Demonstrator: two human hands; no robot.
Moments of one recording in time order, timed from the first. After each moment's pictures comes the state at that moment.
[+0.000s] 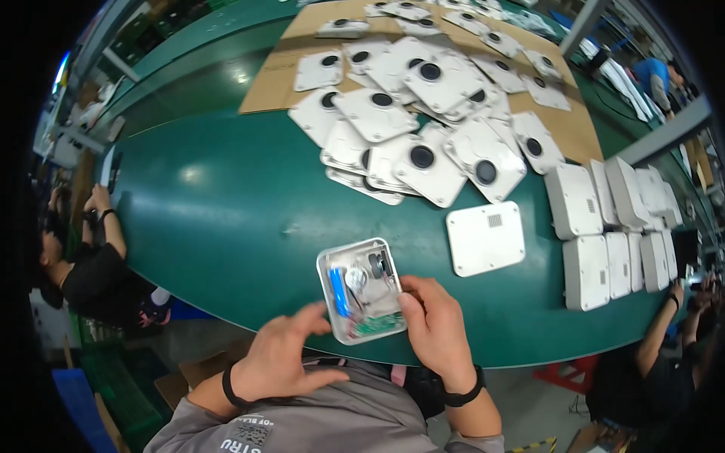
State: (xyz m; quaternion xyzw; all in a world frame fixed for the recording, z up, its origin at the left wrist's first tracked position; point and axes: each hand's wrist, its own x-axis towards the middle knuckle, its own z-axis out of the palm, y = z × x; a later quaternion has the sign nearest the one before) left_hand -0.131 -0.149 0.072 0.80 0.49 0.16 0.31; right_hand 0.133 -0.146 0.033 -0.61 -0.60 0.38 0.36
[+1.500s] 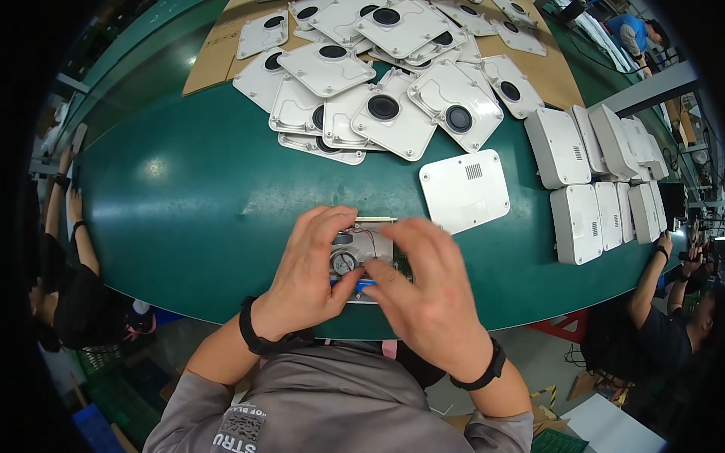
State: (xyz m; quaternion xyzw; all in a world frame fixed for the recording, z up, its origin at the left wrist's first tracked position) left_hand -0.060 -0.080 0.011 0.84 0.31 0.33 0.31; right_hand 0.134 -0.139 0.071 -0.54 -0.78 0.15 0.28
